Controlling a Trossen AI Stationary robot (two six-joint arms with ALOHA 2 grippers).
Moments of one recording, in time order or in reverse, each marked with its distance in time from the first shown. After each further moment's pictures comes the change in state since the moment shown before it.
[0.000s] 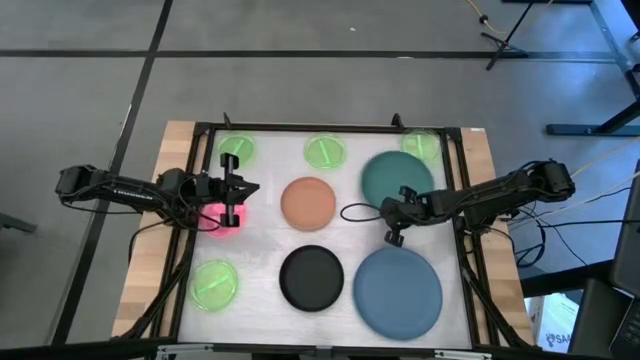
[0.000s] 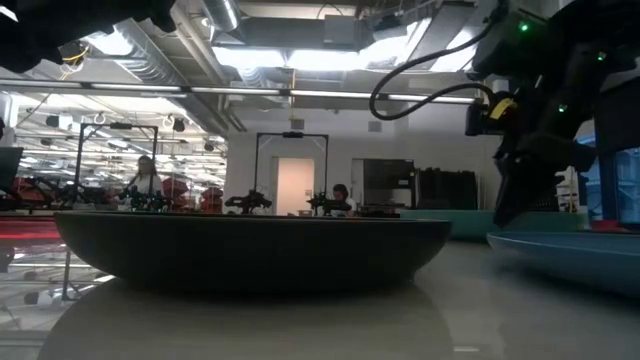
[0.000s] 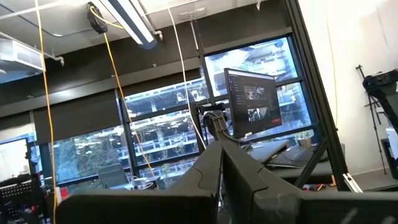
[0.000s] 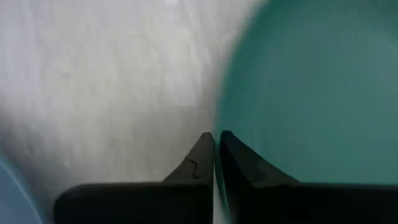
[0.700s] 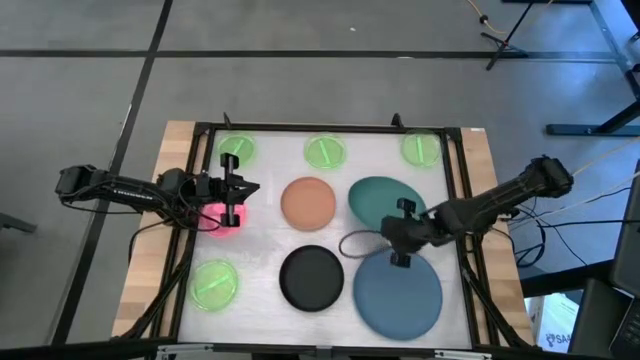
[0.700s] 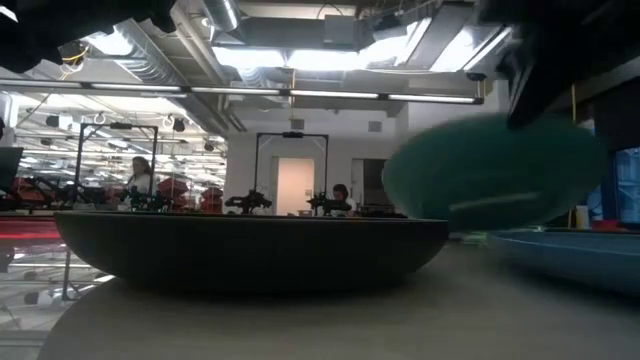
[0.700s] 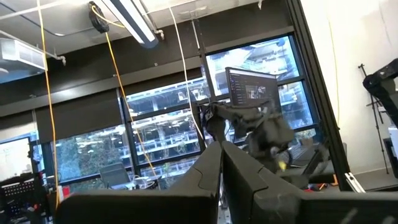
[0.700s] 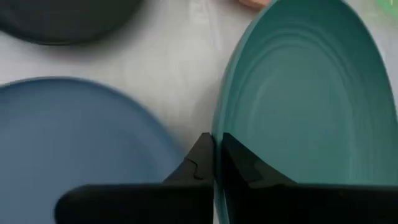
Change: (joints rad) left arm 0.000 0.000 0.000 0.000 -0.007 0.002; right arm 0.319 0.000 0.394 -0.379 0.071 0.131
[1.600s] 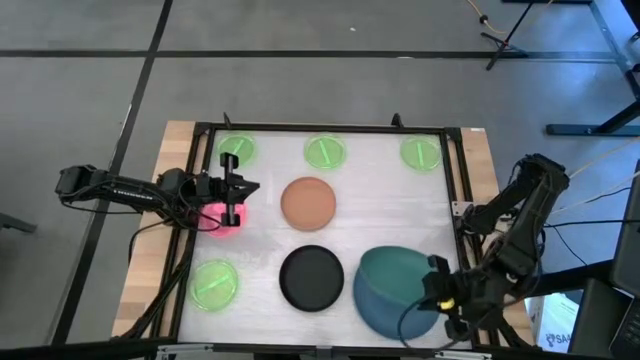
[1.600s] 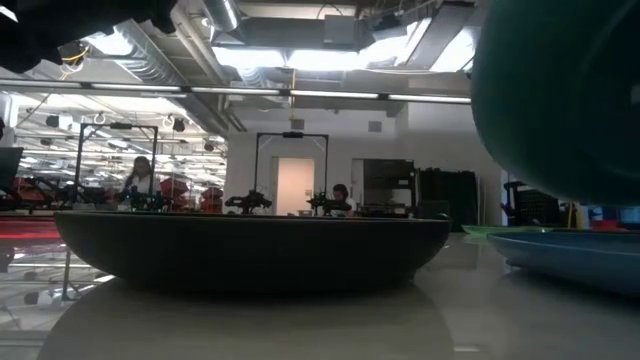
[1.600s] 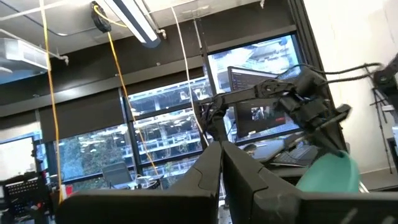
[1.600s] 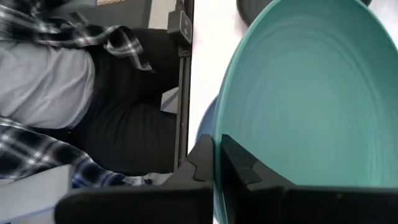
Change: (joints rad) left arm 0.000 0.000 0.000 0.000 -0.019 0.003; right arm 0.546 0.044 0.303 -0.028 -0.043 0.453
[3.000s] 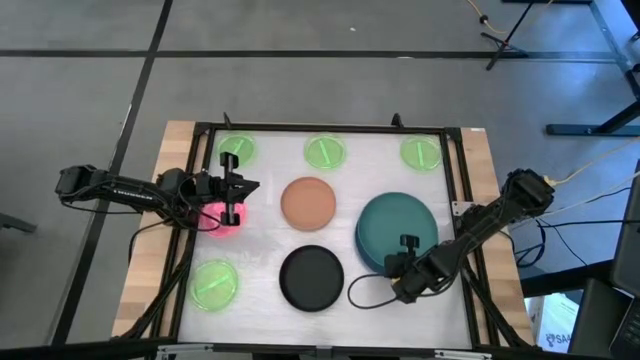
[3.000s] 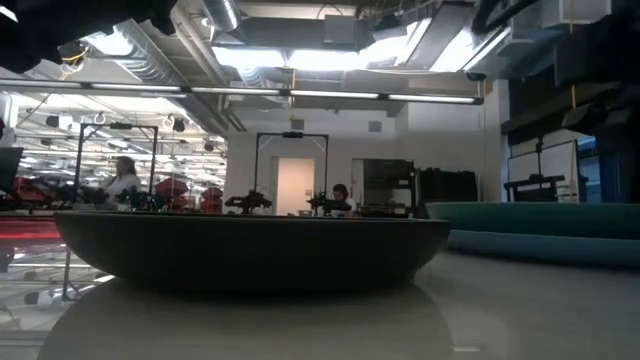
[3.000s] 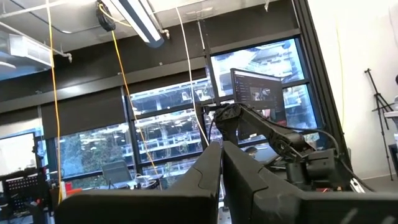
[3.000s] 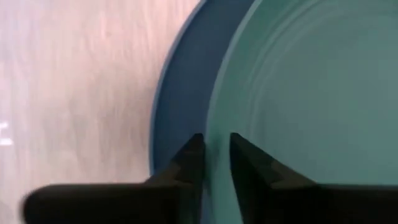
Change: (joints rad) left arm 0.000 0.000 0.000 0.008 -0.003 -0.028; right arm -0.289 0.222 -0.389 0.141 -0.025 -0.184
